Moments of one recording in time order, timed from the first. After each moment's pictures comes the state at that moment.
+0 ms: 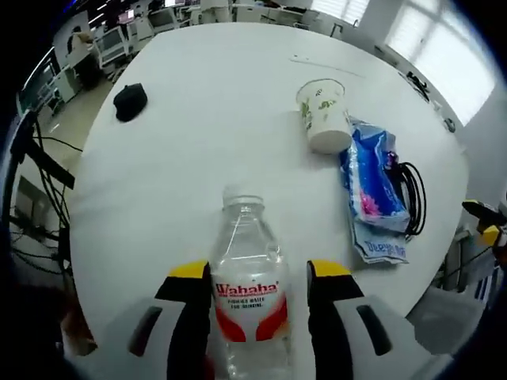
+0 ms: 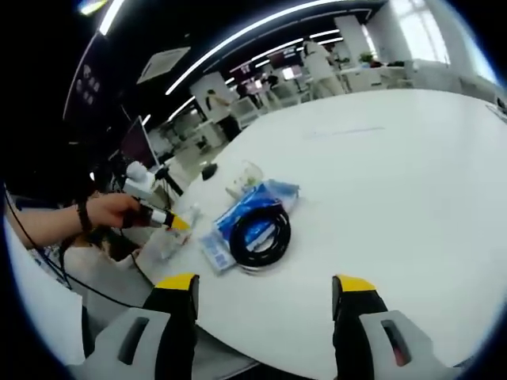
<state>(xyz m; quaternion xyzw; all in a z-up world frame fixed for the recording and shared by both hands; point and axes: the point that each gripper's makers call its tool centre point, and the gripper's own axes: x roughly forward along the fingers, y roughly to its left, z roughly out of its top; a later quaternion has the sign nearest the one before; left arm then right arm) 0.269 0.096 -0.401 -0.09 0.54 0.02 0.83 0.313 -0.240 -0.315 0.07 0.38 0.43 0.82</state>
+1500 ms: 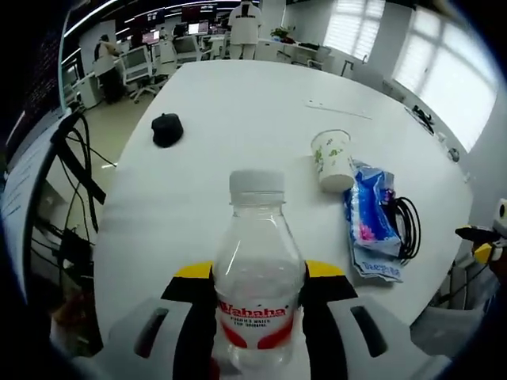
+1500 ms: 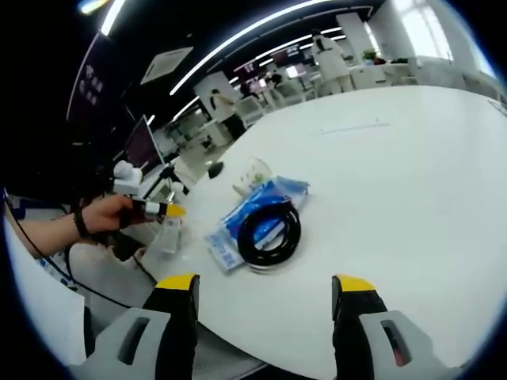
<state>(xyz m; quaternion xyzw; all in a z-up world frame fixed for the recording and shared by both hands) 0.263 0.122 -0.354 -0.11 0.44 0.07 0.89 0.306 -0.229 -0.316 0.07 0.38 0.44 0.81</state>
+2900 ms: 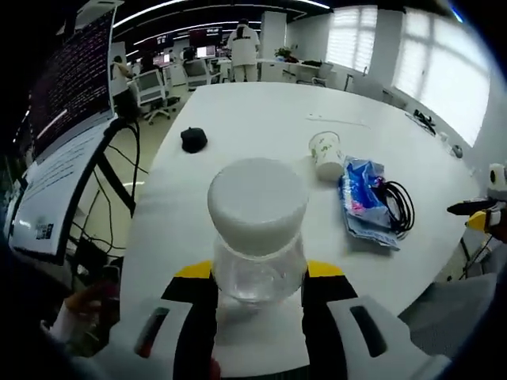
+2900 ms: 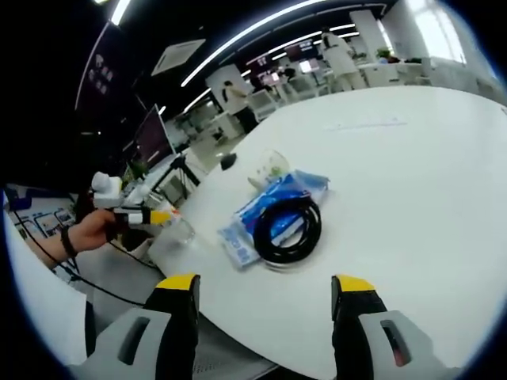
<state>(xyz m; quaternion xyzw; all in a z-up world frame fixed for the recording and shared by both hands) 0.195 0.113 -0.332 -0.06 0.39 0.10 0.91 0.289 -0.205 -0.318 0.05 0.39 0.47 0.79</state>
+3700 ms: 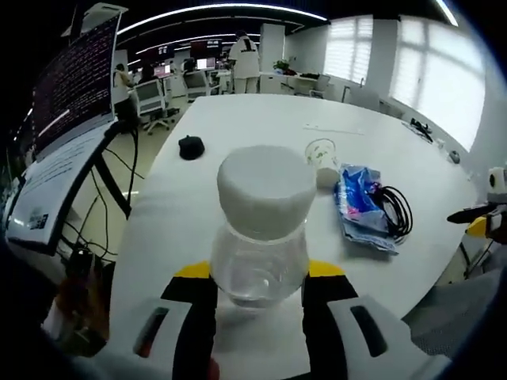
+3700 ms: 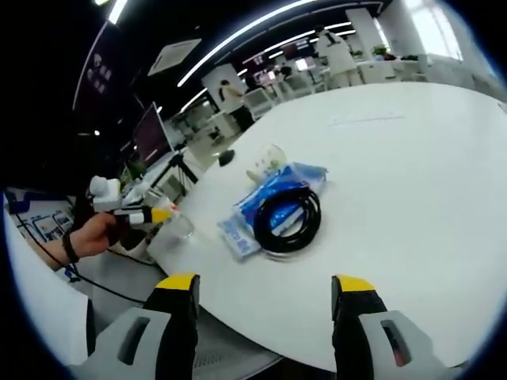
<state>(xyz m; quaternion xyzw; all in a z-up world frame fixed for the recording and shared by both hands) 0.201 0.110 -0.337 -0.07 0.36 0.08 0.93 0.278 -0.216 -0.325 0.06 0.40 0.46 0.79</state>
